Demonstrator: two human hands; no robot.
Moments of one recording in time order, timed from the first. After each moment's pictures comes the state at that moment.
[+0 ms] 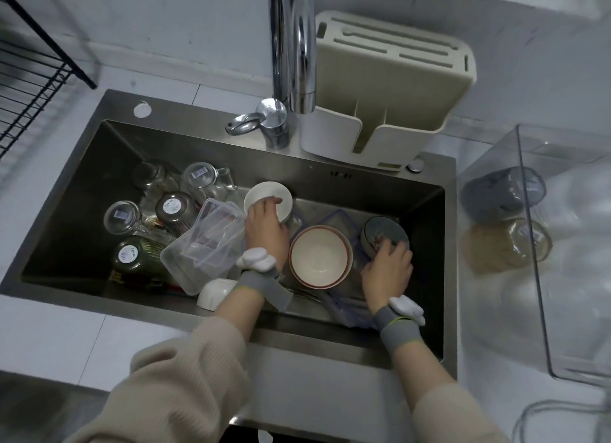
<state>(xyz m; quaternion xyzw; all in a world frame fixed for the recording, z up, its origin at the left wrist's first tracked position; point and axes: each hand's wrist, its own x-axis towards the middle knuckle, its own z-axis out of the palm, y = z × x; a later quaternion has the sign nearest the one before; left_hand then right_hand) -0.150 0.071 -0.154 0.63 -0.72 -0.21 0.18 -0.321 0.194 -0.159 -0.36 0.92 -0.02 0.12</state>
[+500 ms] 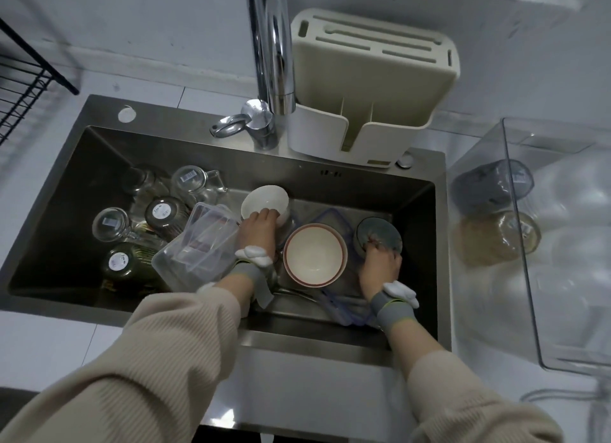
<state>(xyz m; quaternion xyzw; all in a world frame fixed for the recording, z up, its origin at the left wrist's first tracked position) -0.143 0.054 -0.183 0.53 -0.83 -0.15 0.00 -0.340 0.186 -0.178 -0.41 0.89 0.09 0.16</state>
